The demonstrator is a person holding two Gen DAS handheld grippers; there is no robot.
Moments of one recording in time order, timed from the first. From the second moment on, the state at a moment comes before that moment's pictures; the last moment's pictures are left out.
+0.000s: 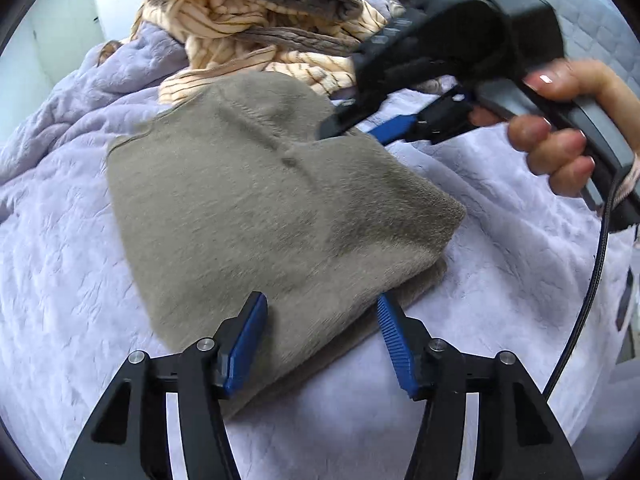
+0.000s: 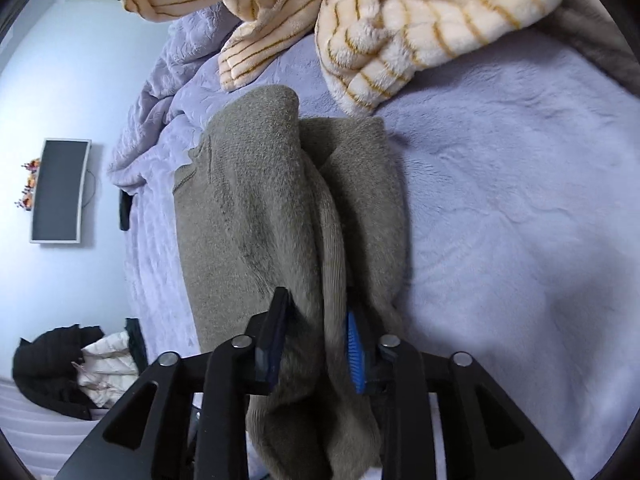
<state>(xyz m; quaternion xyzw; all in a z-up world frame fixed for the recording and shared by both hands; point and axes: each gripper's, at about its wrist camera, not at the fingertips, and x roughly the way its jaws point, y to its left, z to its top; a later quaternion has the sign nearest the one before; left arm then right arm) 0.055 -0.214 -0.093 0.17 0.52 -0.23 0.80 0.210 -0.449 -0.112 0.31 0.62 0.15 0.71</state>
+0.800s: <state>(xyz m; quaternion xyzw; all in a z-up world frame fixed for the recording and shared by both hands) 0.063 -0.123 -0.099 0.03 0.56 -0.12 0.82 0.117 -0.419 -0.074 0.23 0.61 0.16 0.74</state>
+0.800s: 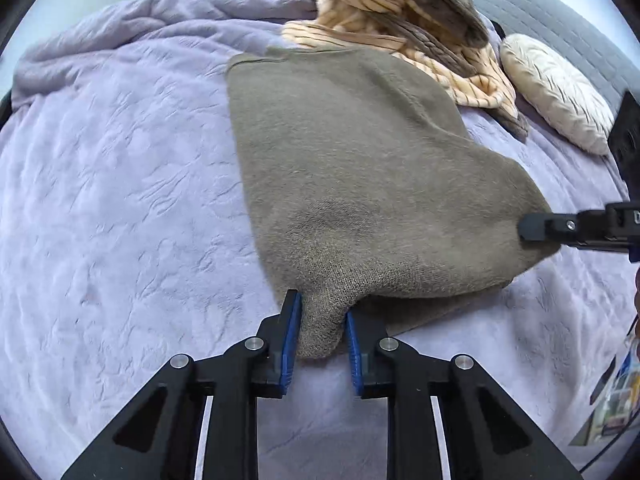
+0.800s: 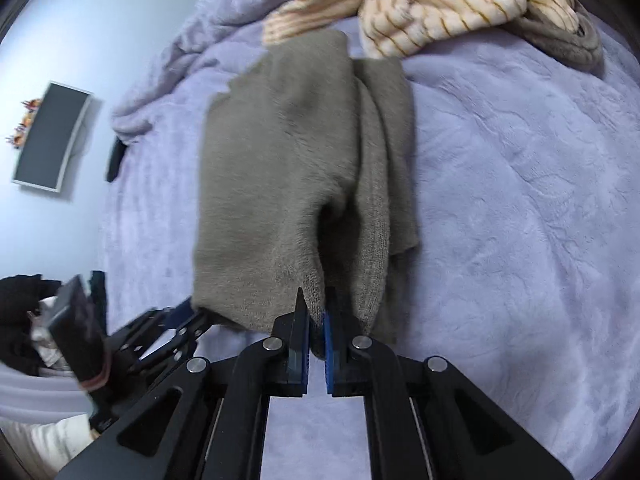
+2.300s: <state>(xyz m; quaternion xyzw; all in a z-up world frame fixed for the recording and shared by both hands) 0.095 -0.102 -0.107 0.02 0.59 -0.09 0.80 0.226 -0.430 -0.110 0.20 0.60 0.04 0.77</state>
